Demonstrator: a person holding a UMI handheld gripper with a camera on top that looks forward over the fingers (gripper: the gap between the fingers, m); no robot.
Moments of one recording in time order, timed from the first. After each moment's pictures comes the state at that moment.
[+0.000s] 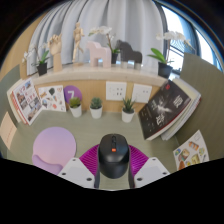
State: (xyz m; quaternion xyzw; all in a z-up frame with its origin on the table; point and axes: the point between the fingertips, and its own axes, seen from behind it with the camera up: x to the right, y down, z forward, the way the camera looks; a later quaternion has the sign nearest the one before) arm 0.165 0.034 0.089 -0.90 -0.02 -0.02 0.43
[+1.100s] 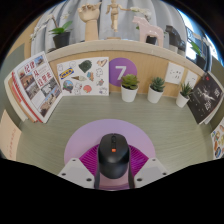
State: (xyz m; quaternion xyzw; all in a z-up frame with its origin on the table) arm -0.073 0.066 -0.012 -0.93 -0.01 0.01 0.36
